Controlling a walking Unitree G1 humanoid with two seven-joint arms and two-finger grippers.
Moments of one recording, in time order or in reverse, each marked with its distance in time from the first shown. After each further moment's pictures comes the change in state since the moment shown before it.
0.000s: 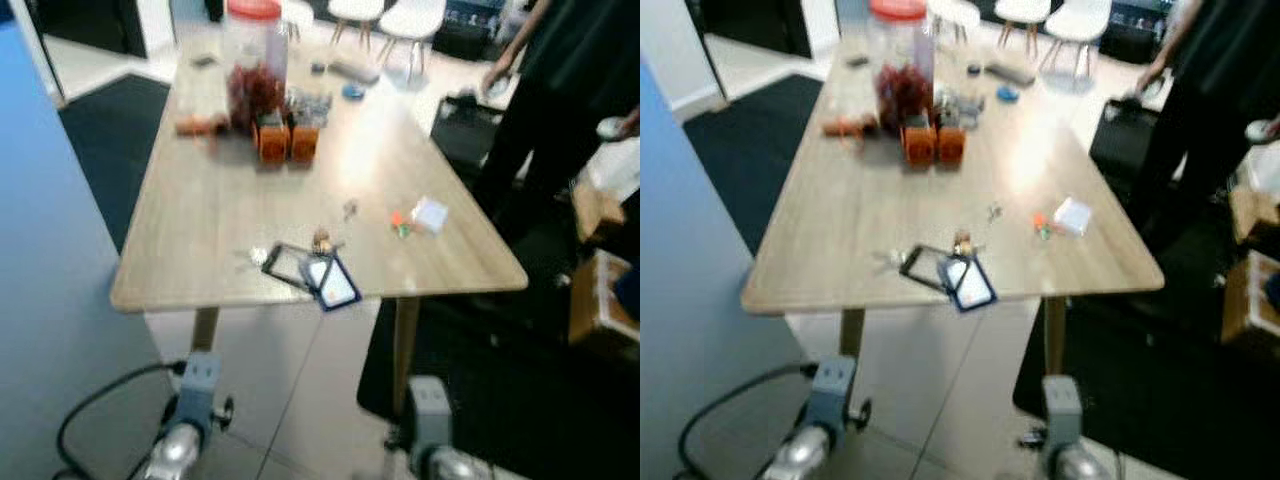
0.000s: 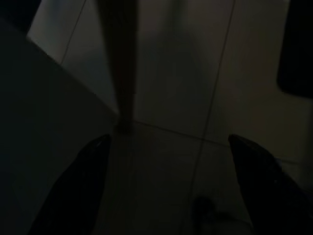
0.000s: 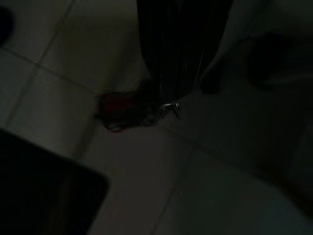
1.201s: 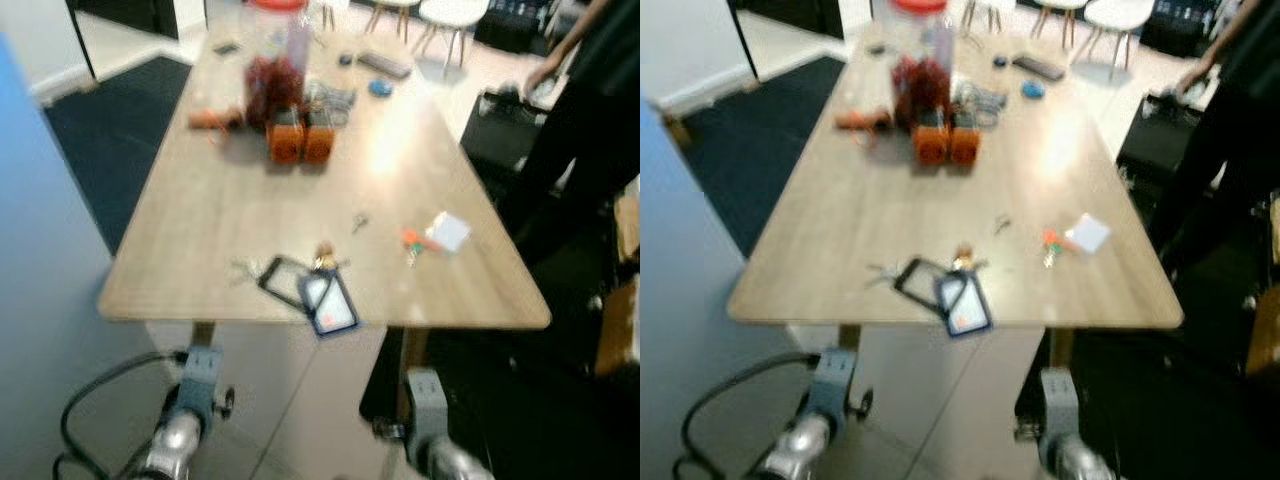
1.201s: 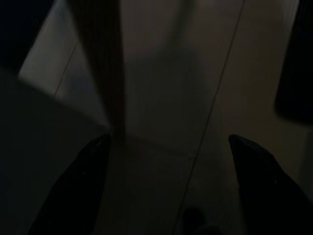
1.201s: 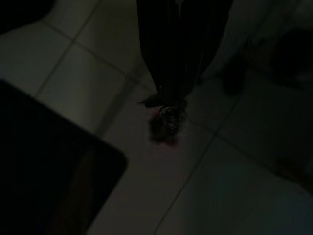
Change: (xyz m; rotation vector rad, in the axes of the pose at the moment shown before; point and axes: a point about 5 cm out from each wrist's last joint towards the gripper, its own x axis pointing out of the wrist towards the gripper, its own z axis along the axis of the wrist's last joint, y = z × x) left arm 0.003 0.003 0.009 0.018 -0.027 -0.004; right arm 0.000 -0.005 0.008 -0.006 -0.019 -0.014
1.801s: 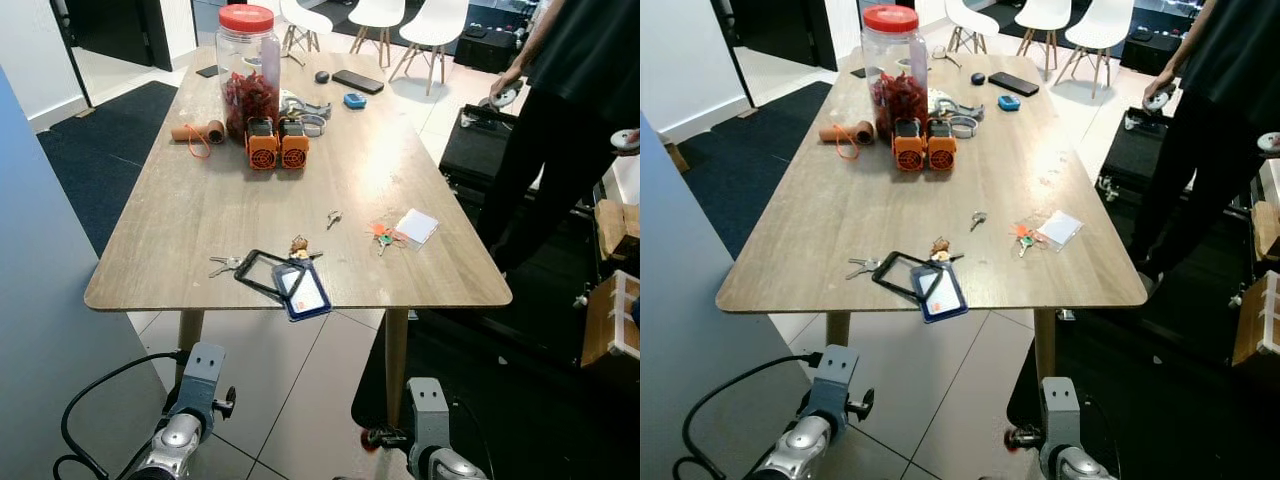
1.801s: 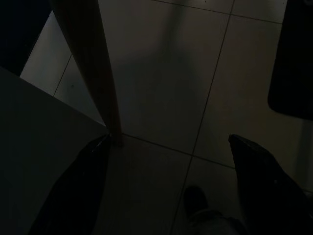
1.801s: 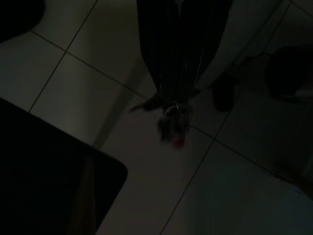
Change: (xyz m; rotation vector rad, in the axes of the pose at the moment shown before) left arm -0.001 -0.001 -0.005 0.008 0.023 -0.008; right arm -0.001 0.004 -0.008 0.013 0.024 0.006
